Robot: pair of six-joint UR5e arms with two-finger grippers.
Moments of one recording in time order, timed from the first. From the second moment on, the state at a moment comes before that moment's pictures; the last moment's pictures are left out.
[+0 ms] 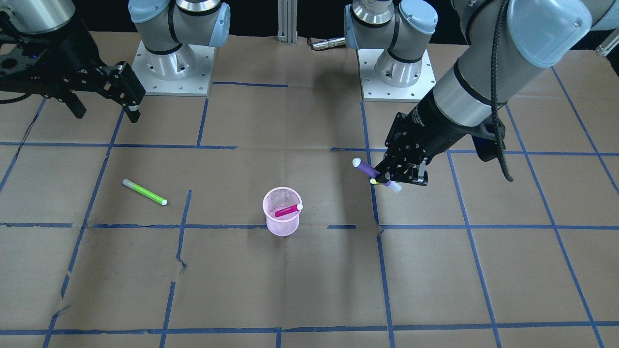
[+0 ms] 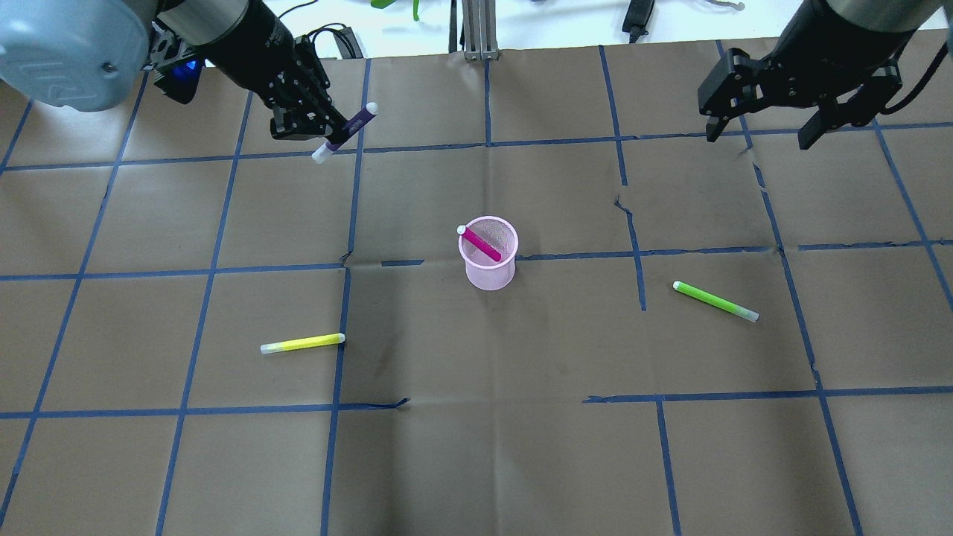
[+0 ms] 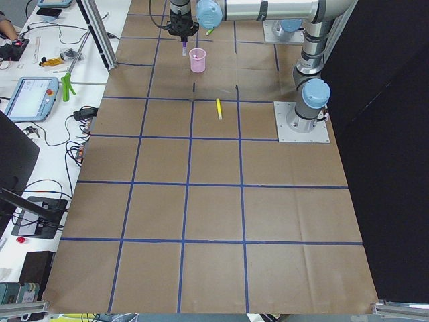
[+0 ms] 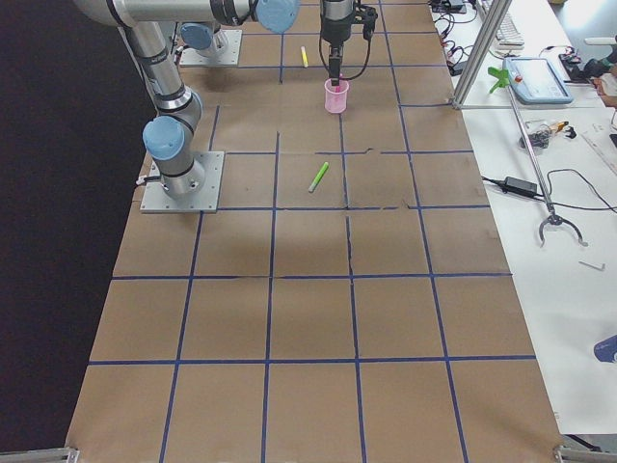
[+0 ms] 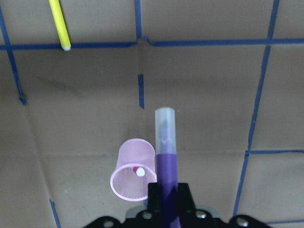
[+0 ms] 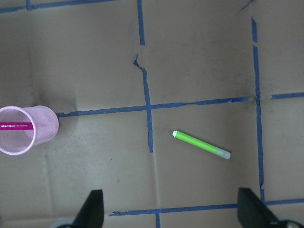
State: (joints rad) left arm -1.57 -1.76 -1.45 -1.45 1.20 -1.61; right arm 1.47 -1.61 1.53 -1.56 -1.53 0.06
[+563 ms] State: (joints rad) left arm -1.73 -1.84 -1.56 -1.02 1.10 -2.03; right arm 1.53 -1.55 1.49 -1.52 -1.53 0.03
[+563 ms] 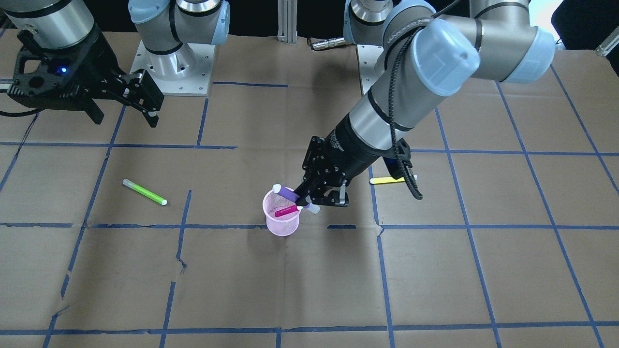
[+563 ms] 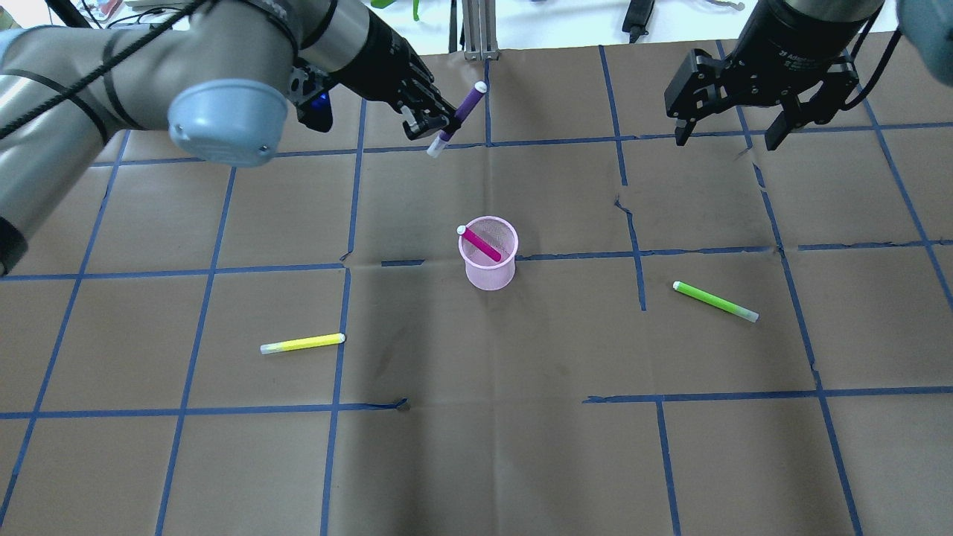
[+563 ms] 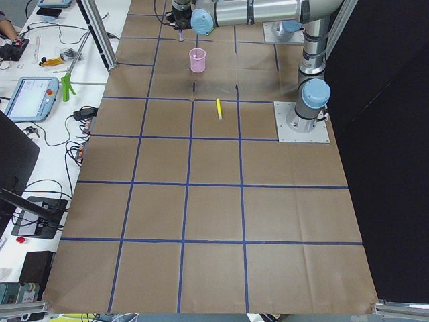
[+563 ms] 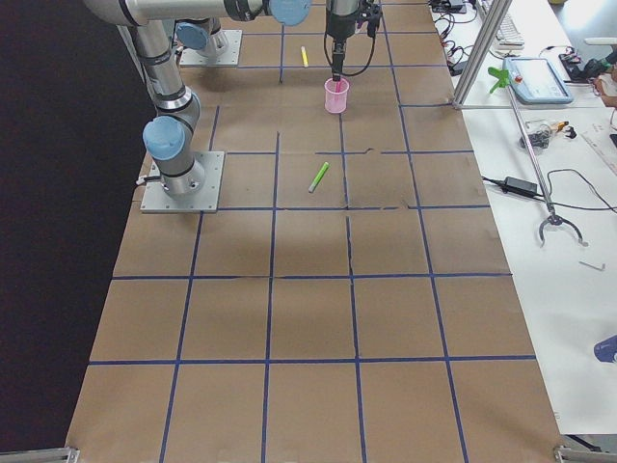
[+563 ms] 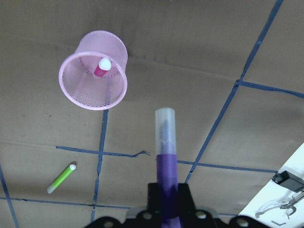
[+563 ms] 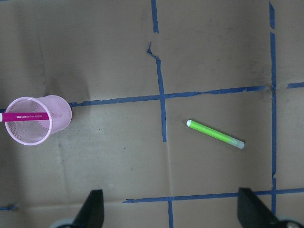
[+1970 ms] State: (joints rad) left arm -1.88 -1.87 -1.96 -0.47 1.20 -2.33; right arm 1.54 -1.55 1.49 -1.50 -1.56 0.06
